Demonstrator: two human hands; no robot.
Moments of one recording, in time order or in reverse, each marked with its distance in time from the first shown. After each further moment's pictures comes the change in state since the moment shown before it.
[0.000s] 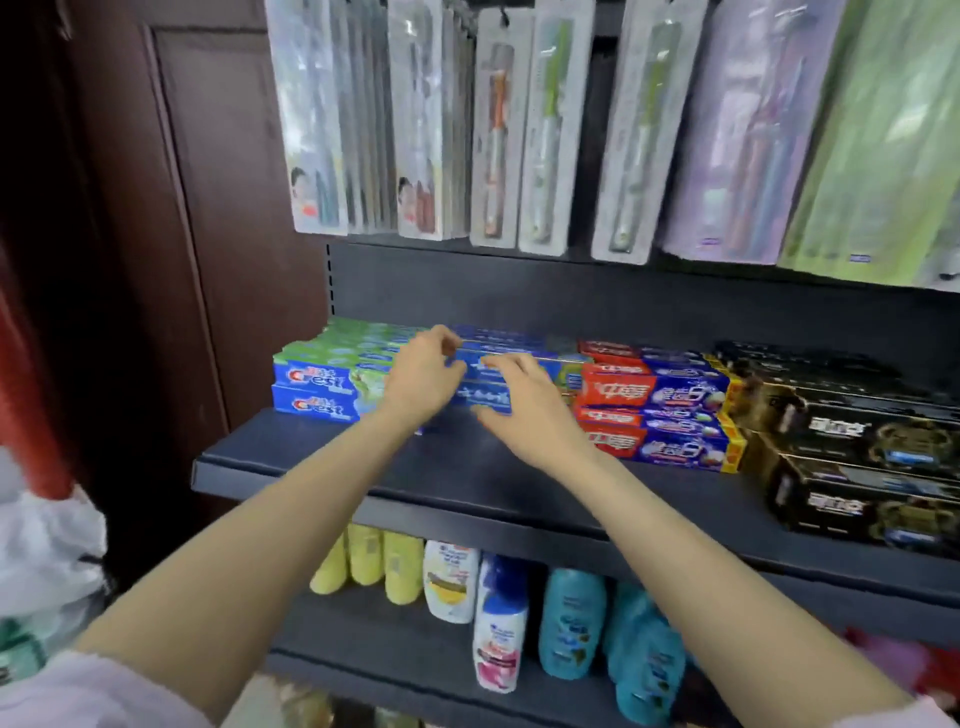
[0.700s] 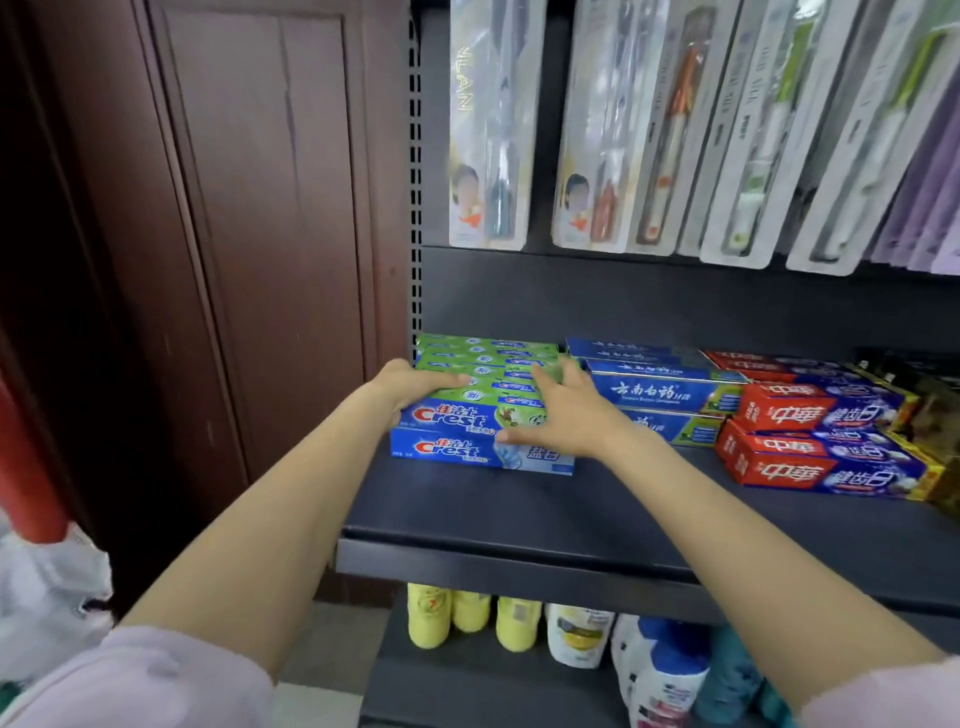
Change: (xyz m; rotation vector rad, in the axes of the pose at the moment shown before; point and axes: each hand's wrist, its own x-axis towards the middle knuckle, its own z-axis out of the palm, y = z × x) left_hand 0.112 -0.185 -0.100 -0.522 -0.407 -0.566; right_hand 0.126 -0.078 0.106 -0.338 -0.325 0.339
